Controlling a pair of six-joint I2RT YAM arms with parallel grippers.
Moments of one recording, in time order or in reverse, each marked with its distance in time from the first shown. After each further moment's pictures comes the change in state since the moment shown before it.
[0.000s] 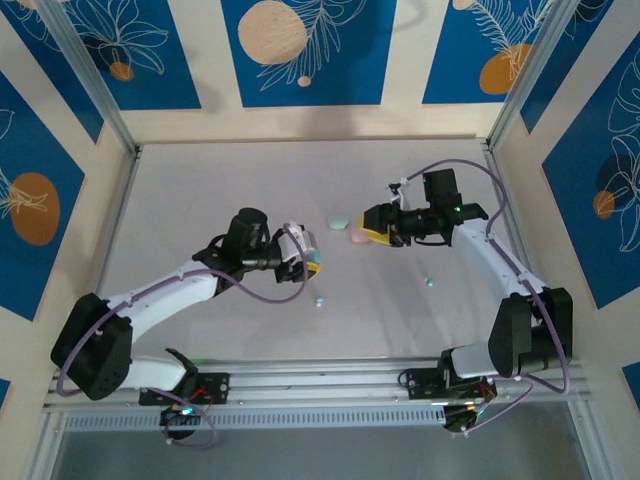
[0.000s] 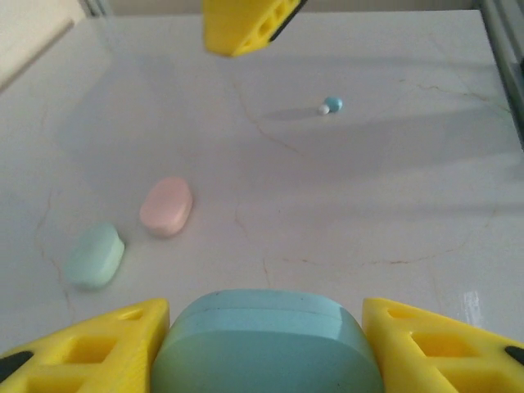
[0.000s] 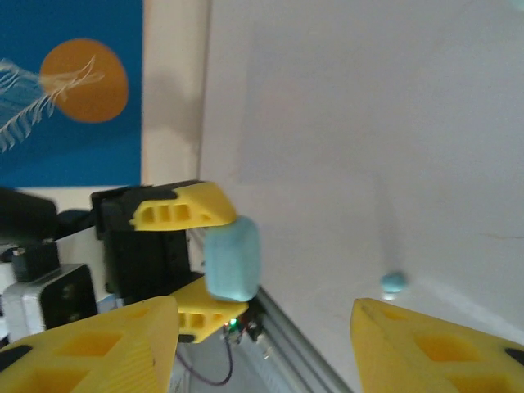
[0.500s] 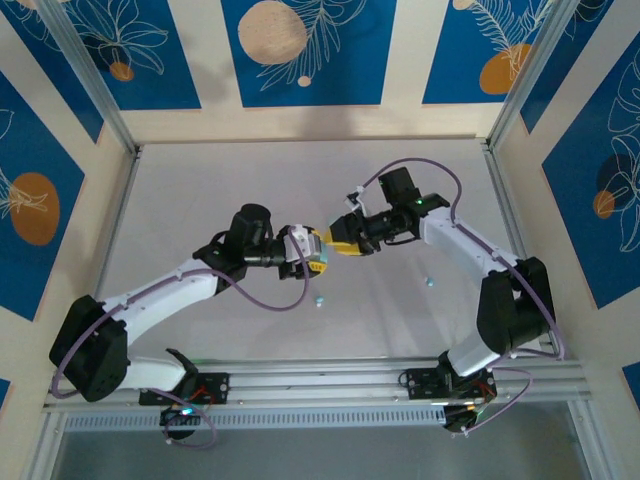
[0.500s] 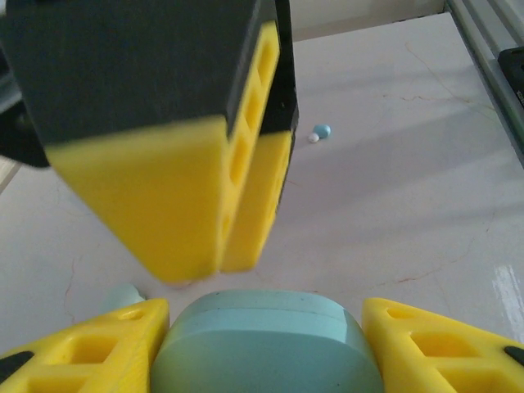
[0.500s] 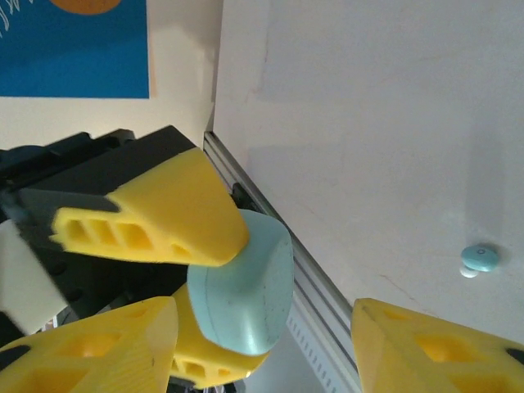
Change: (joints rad) left arm -0.035 -0.007 0.060 -0.027 0.006 0.112; right arm 0.208 0.157 0.101 -0.063 -0.040 -0.029
